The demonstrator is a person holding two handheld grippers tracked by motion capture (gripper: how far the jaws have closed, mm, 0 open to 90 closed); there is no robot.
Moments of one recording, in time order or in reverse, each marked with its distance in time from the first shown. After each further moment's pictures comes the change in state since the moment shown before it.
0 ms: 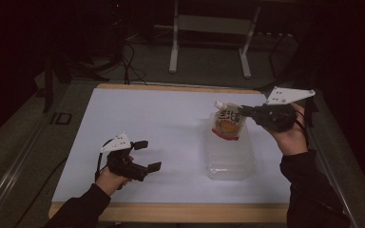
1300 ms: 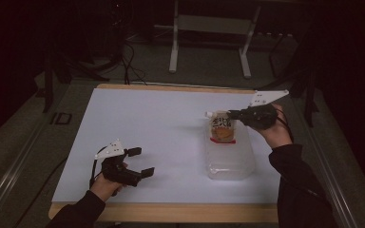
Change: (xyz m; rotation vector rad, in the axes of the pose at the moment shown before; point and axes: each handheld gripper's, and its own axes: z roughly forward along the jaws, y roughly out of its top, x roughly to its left) left arm 0.010 -0.027 -0.006 0.010 0.009 -0.040; right arm -0.025 -0.032 0.059 0.050 0.134 -0.022
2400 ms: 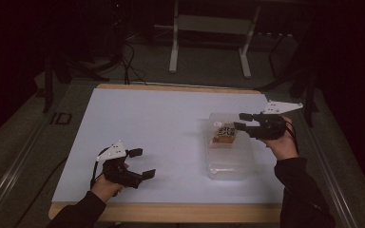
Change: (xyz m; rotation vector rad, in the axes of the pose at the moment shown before) left arm -0.003 -0.001 0.002 0.011 0.001 0.033; right arm 0.008 -0.038 -0.019 -0.092 -0.052 0.170
